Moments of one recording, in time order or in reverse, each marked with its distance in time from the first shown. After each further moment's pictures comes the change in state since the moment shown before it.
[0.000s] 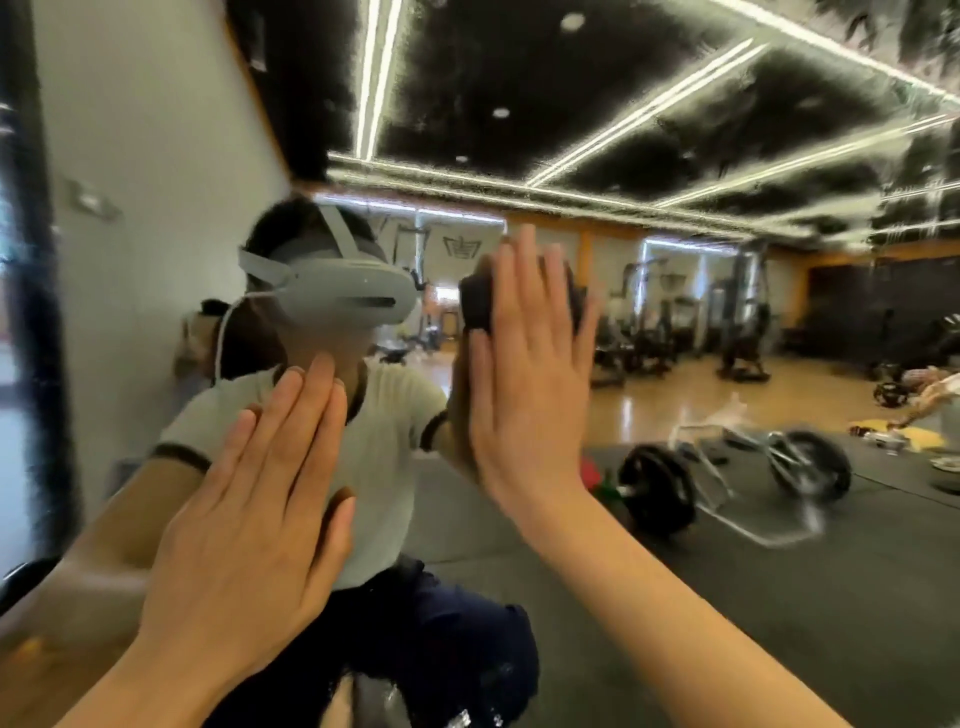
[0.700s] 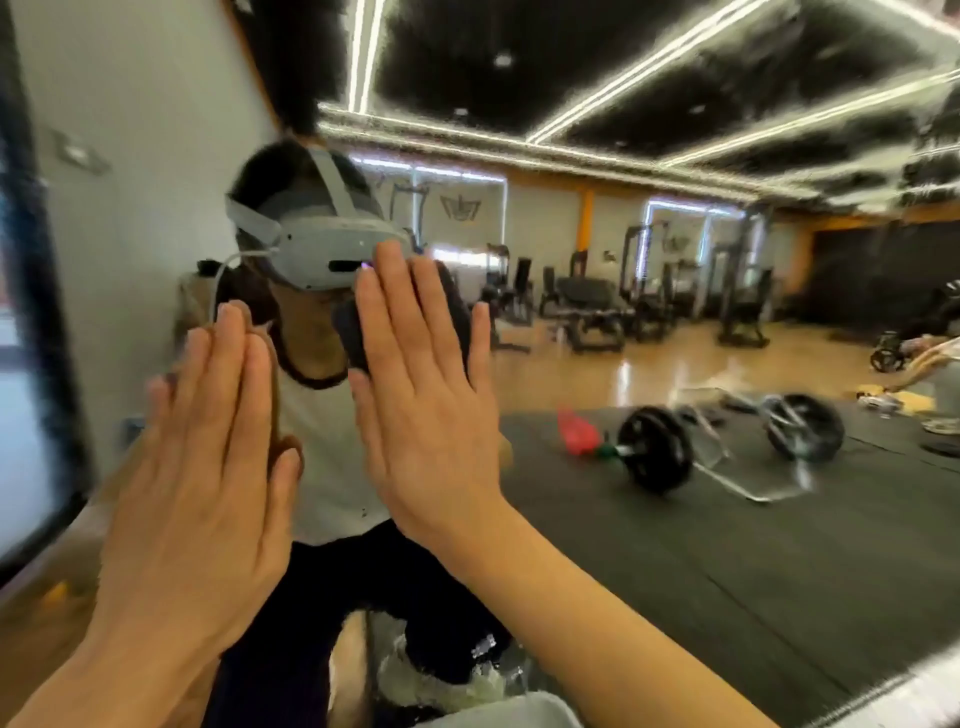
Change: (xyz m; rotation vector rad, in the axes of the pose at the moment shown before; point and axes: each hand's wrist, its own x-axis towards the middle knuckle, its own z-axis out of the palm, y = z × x) left_hand -0.038 -0.028 -0.007 -0.159 -0.028 -0.195; right_hand -0.053 -0.072 0.016 0.069 -0.174 -0.188
